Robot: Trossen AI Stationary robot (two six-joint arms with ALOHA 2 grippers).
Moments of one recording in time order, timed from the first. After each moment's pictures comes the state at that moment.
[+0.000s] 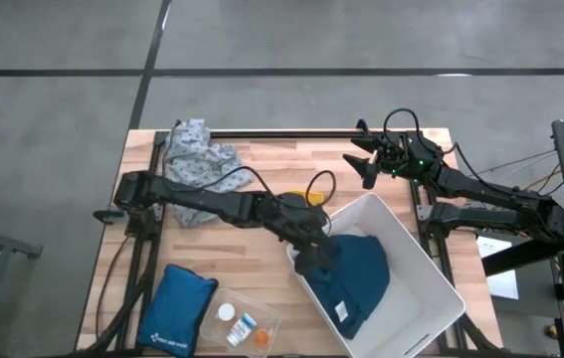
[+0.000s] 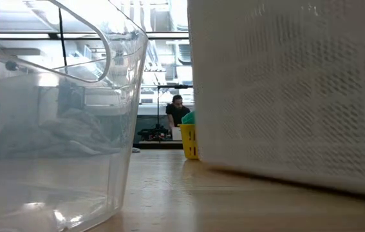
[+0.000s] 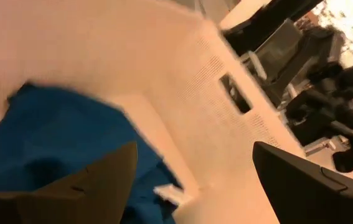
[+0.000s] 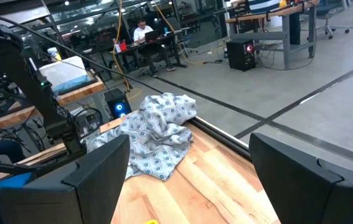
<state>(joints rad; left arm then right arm) -0.13 1.89 1.57 -0.08 0.31 -0.59 -0.50 0.82 0.48 0.29 -0.08 0.29</state>
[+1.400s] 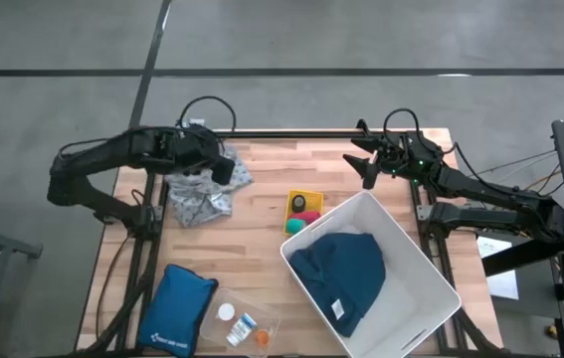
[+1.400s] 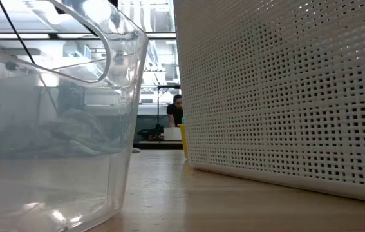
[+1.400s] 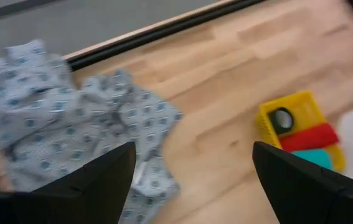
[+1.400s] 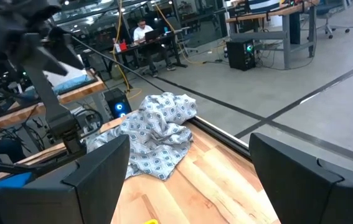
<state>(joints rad) 0.13 1.33 1.58 -1.36 -0.44 -0.91 -0.50 0.82 0.48 0.29 -0.08 0.29</state>
